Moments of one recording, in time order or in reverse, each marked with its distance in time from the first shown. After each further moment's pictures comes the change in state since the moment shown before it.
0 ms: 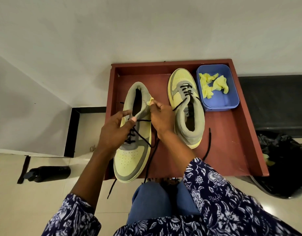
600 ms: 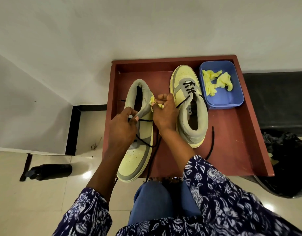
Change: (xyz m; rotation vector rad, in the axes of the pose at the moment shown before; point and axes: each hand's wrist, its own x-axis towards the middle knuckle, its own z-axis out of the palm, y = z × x) left_hand 0.004 0.009 0.022 0.323 0.176 0.151; right_hand 0.007 0.002 0.003 0.005 0.137 -0.053
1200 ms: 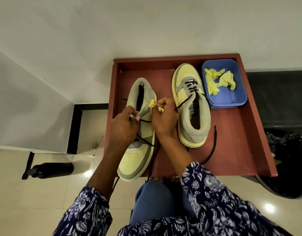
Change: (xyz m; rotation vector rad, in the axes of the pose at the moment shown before) left_hand 0.002 -0.005 -0.001 -0.022 -0.039 -0.005; right_hand -0.016 0.009 0.005 -0.022 0.067 -0.154
